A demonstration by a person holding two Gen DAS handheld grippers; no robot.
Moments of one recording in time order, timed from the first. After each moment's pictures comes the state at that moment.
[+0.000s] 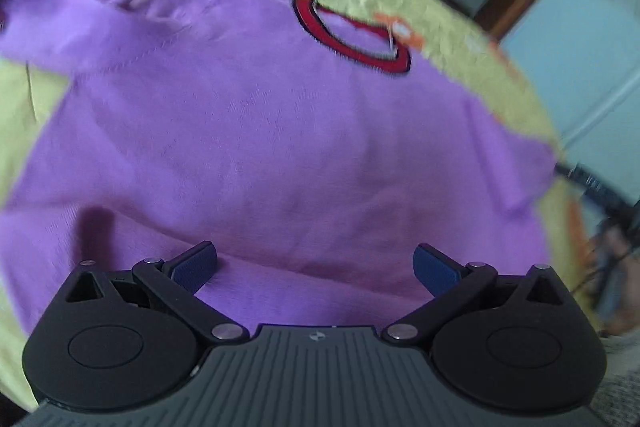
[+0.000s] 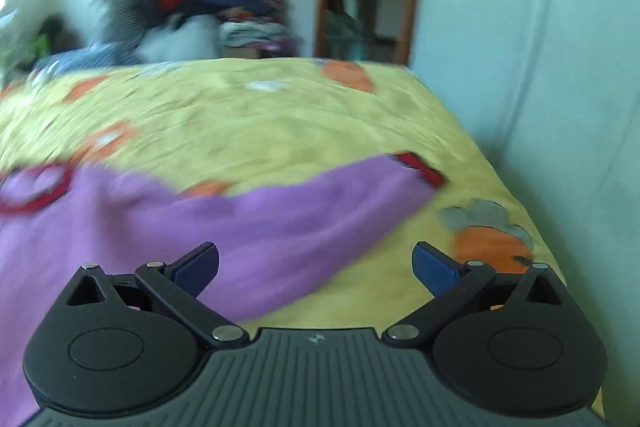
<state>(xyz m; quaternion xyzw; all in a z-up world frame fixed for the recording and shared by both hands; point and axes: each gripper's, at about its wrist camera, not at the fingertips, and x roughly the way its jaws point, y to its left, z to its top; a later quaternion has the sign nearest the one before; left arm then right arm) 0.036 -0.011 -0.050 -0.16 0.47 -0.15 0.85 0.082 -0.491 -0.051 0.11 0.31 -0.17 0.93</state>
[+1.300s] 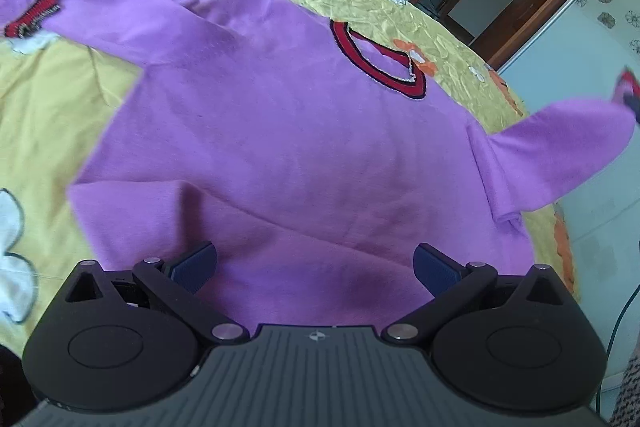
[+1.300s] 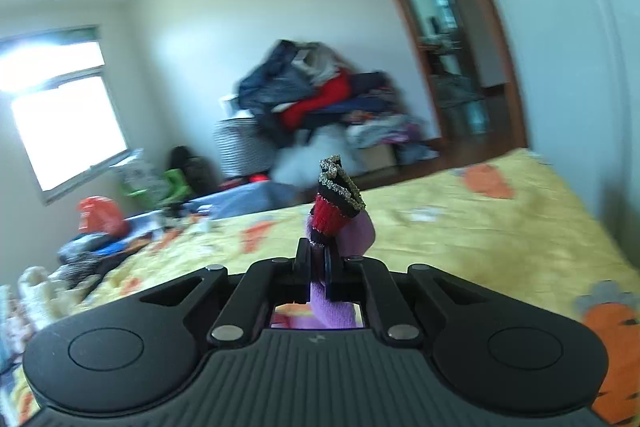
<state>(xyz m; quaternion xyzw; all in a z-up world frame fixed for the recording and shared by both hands) 0.007 0.042 -0.035 -0.17 0.46 -0.14 0.86 0.040 -0.374 0.100 0.20 0.15 0.05 0.97</state>
